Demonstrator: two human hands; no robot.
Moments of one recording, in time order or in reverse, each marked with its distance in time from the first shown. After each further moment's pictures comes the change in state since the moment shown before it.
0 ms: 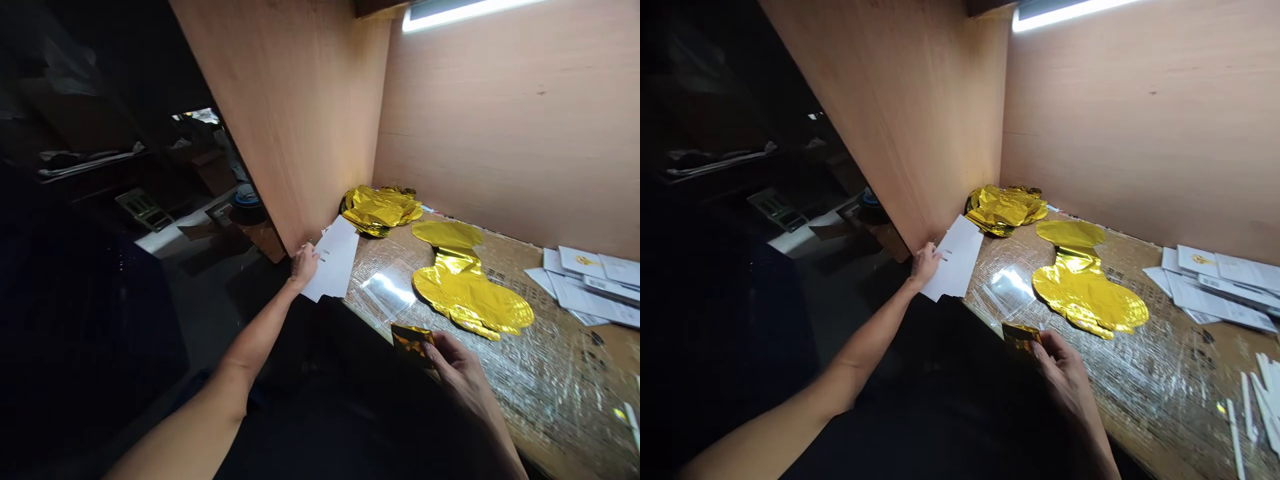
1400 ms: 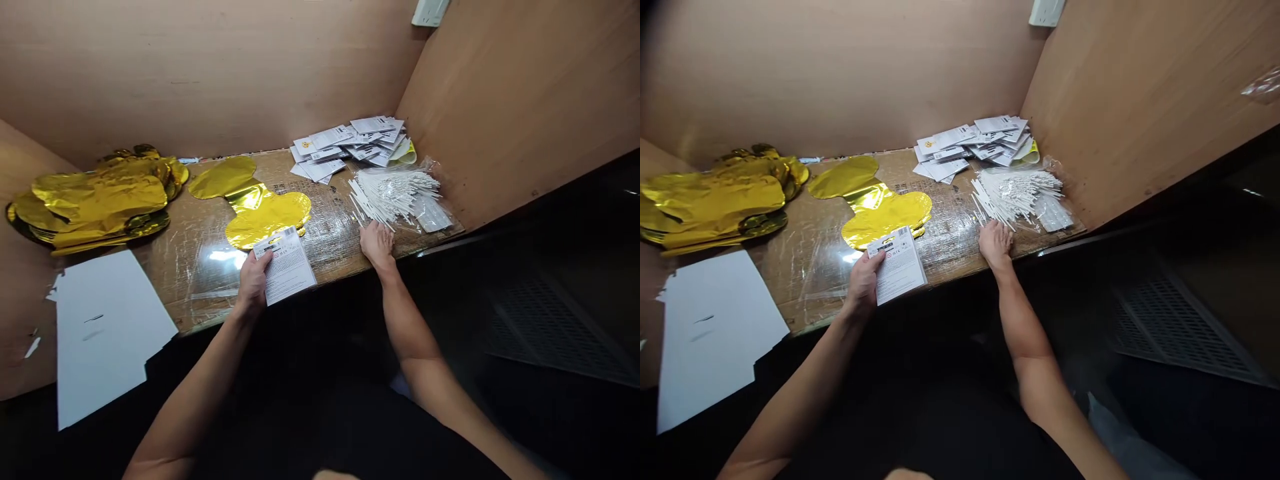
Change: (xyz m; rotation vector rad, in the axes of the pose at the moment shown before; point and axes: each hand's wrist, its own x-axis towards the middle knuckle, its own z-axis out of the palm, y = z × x) left_hand -0.159 0.205 0.150 -1.182 -1.024 -0.339; right_hand -0.067 0.069 -0.137 -0.779 0.972 0.745
